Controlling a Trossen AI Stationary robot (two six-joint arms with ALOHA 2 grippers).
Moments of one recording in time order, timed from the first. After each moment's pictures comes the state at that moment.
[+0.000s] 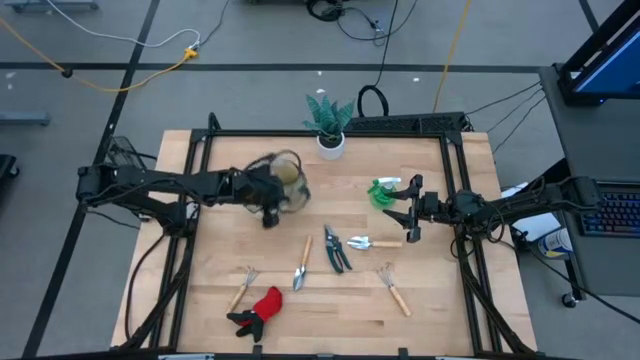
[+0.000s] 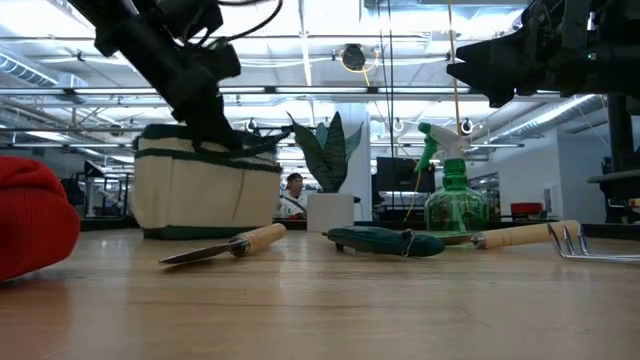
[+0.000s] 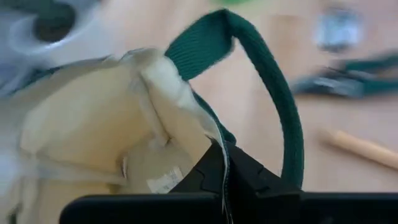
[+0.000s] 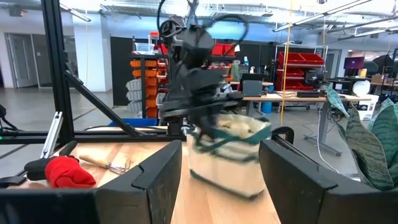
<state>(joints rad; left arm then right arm) 0.13 1.24 0.71 -0.20 -0.09 0.06 0.05 0.80 0.07 0.91 0.16 -0.04</state>
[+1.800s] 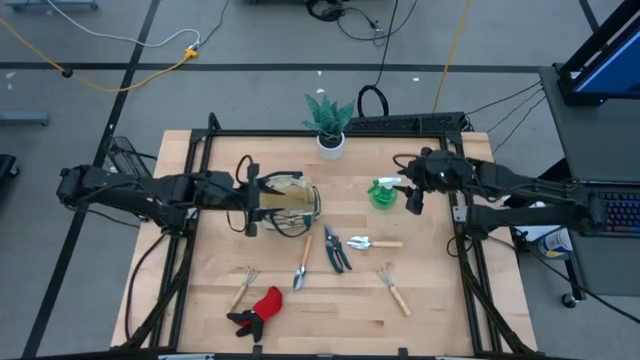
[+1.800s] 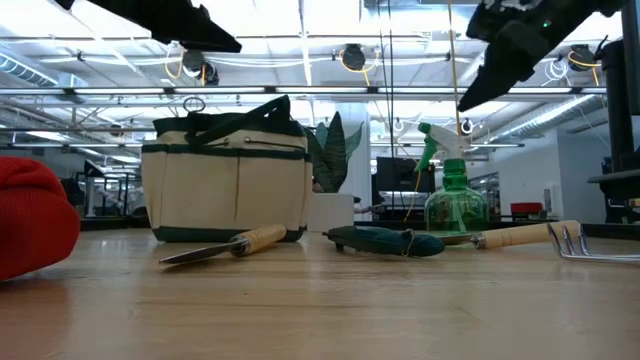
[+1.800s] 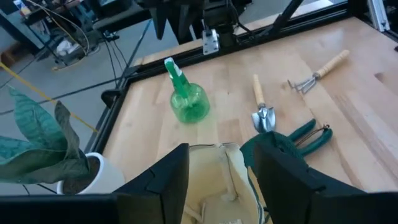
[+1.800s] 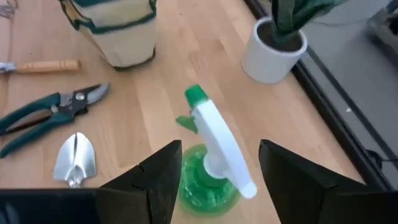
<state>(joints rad) -0.03 0.95 0.71 -0.12 -0.13 0.28 -0.30 0.83 0.75 -0.60 0.09 -0.06</state>
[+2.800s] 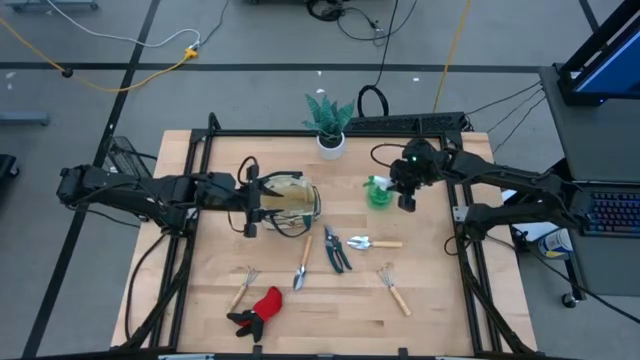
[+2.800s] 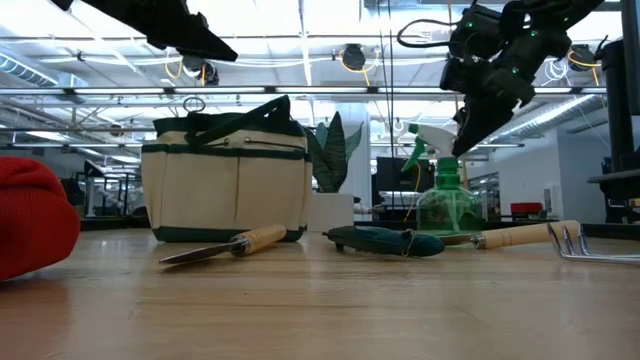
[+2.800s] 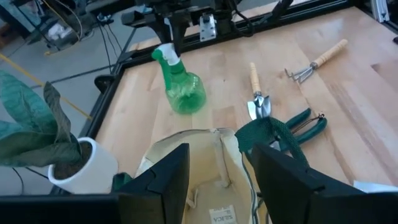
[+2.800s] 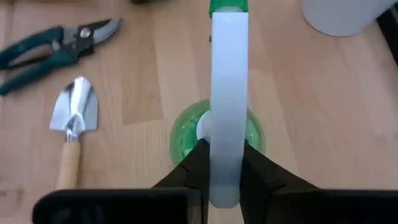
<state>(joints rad) -0.03 0.95 0.71 -0.17 -0.13 0.23 -0.50 1.09 0.75 -0.57 -0.22 -0.24</state>
